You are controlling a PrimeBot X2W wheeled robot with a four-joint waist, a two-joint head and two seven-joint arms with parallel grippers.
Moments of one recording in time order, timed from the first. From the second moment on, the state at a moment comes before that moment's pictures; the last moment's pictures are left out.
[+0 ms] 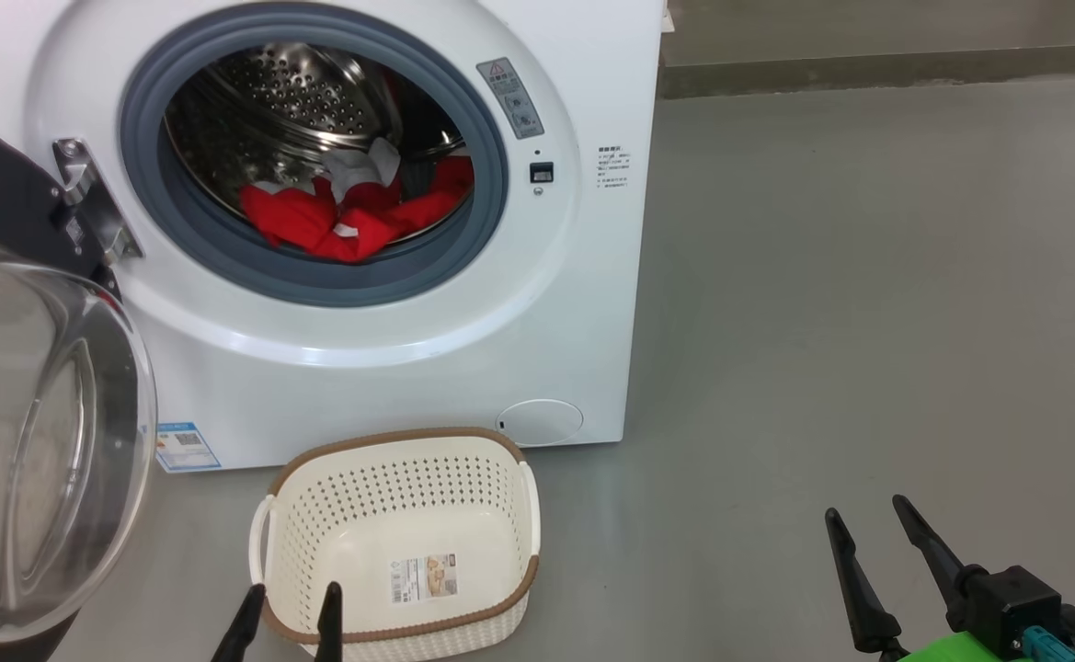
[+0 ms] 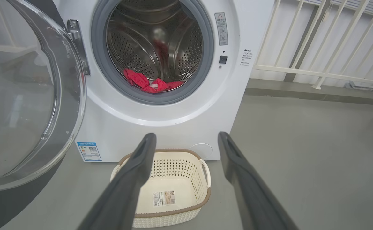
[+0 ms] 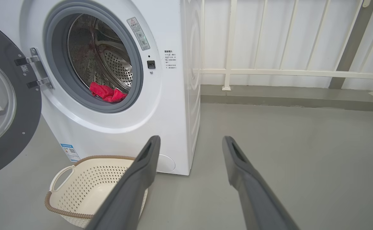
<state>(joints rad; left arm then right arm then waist) 0.20 0.12 -0.13 -0.09 -0.29 0.09 -0.06 0.10 -0.04 -0.02 0.18 0.18 0.13 -0.20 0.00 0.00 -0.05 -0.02</state>
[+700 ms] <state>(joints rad) 0.18 0.14 -0.14 -0.09 -0.28 0.11 -0.08 0.10 -0.04 -0.02 0.18 0.19 0.13 -0.20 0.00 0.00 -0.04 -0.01</state>
